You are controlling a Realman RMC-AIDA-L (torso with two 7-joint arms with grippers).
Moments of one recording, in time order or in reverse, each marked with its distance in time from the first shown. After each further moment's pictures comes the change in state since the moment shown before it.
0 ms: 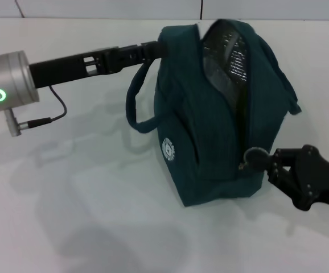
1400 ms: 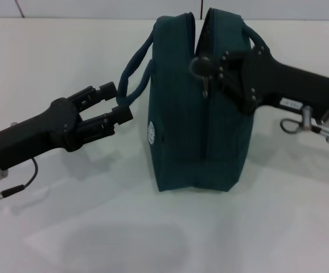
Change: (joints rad) left arm 0.196 0.001 -0.069 -0.194 -0.070 0.174 0.547; right arm 0.272 0.008 -0.098 -0.088 0.196 0.142 -0.042
